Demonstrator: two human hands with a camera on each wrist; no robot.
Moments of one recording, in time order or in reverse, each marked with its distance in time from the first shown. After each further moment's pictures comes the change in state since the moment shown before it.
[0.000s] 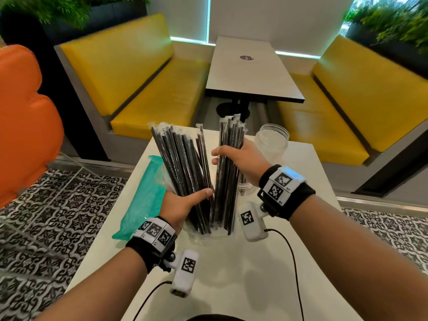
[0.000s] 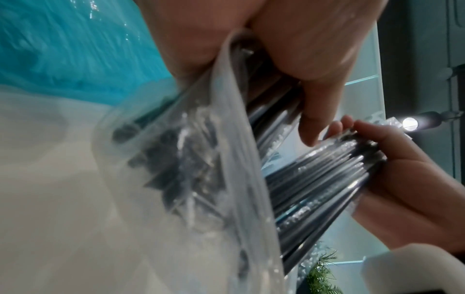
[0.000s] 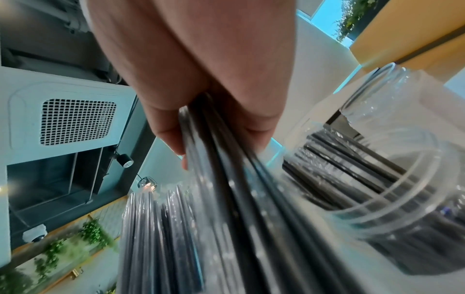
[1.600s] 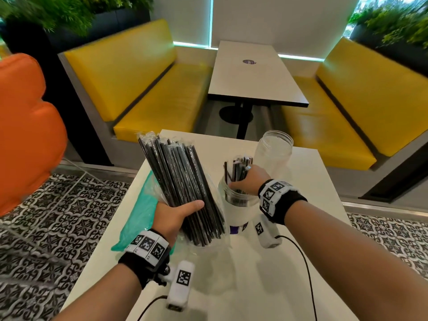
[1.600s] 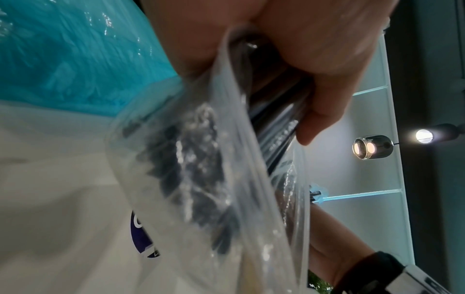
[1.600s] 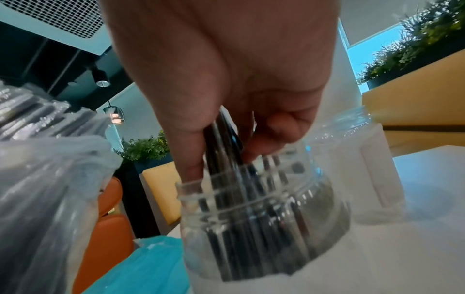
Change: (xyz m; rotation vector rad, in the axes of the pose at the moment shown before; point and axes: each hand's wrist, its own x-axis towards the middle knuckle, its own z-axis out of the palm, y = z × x) left_hand 0.008 0.001 -0.010 -0.059 0.087 -0.074; right_hand 0.049 0.066 -0.033 -0.942 0.055 0.291
